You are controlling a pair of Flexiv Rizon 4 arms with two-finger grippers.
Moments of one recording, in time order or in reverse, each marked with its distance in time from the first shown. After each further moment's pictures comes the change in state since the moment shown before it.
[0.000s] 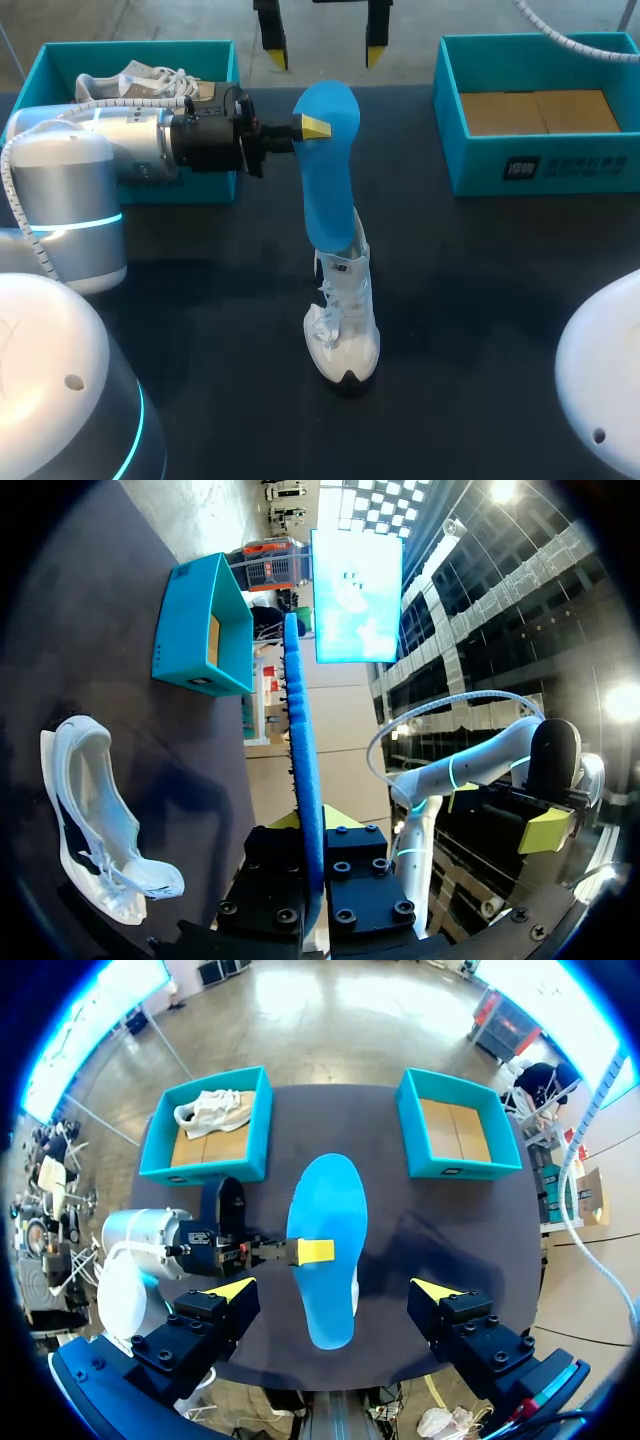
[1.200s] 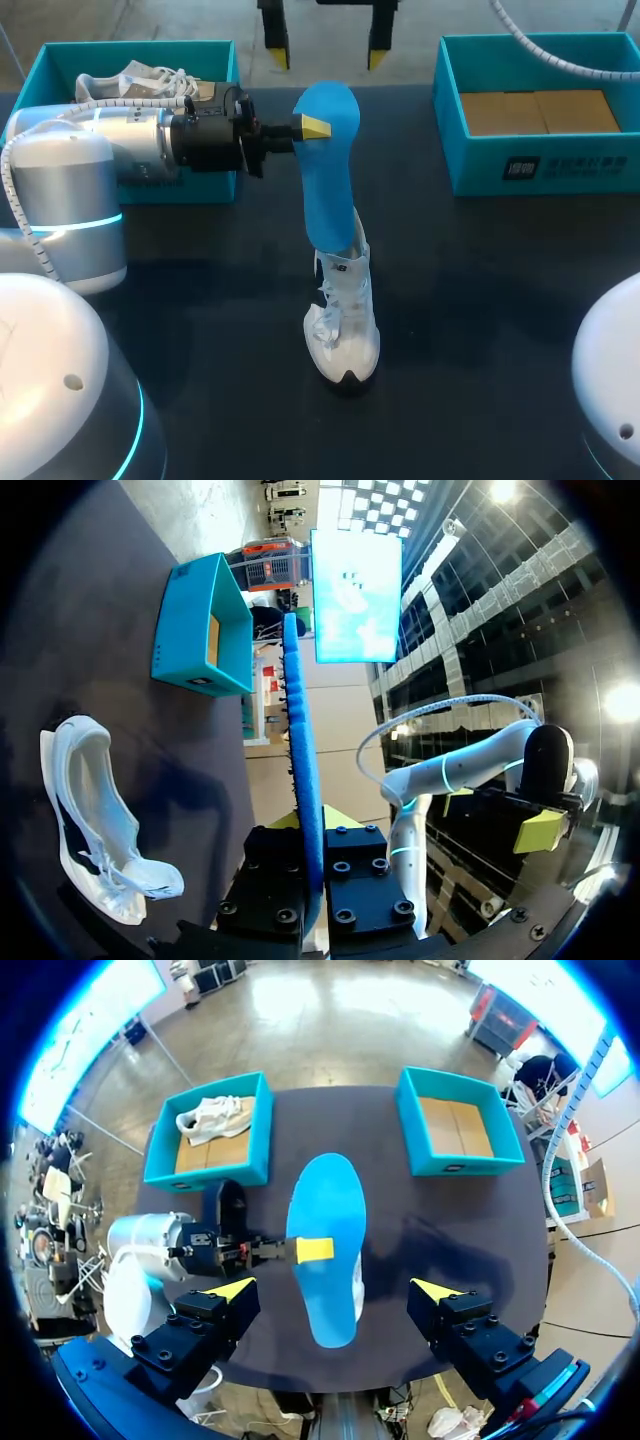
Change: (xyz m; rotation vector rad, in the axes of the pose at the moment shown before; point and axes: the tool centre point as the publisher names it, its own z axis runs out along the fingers) left arm 0.000 0.000 0.000 0.000 0.000 0.000; right arm -0.006 -0.004 -0.001 -0.015 0.032 0.034
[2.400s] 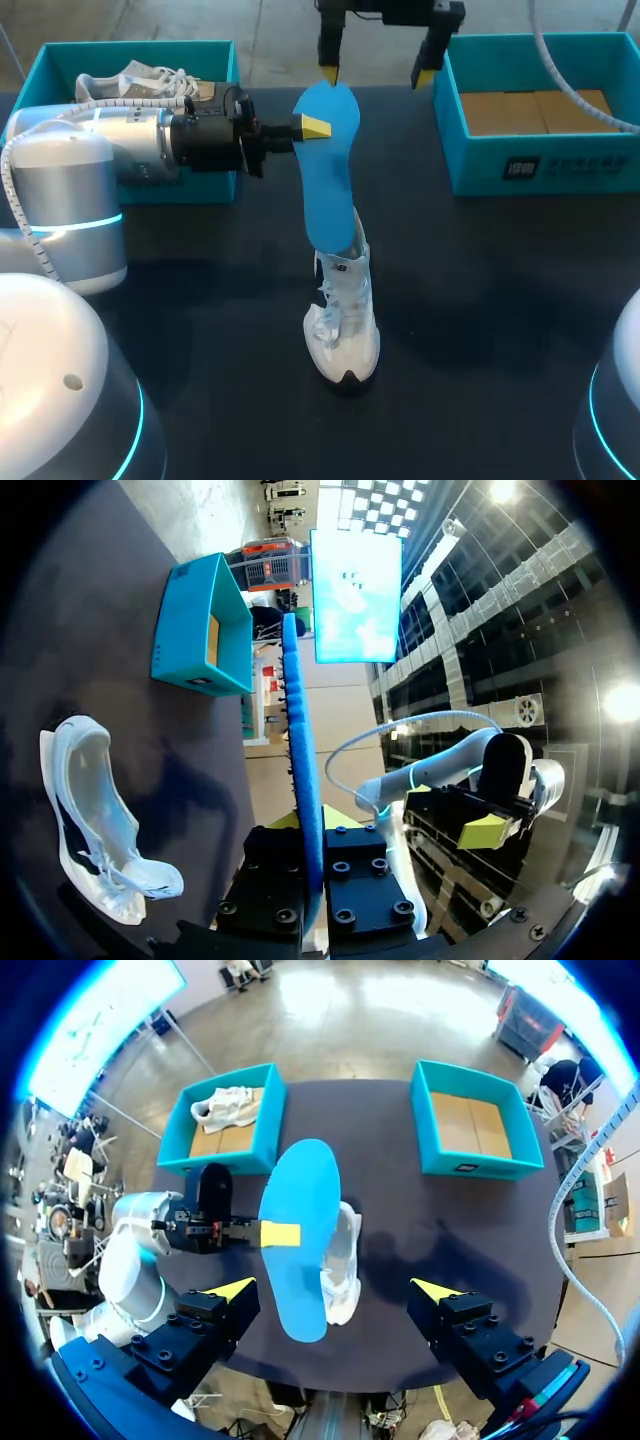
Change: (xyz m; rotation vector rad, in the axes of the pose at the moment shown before) left arm 0.000 0.000 0.000 0.000 0.000 0.000; right arm -0.047 -0.010 0.017 0.012 0.125 -0.071
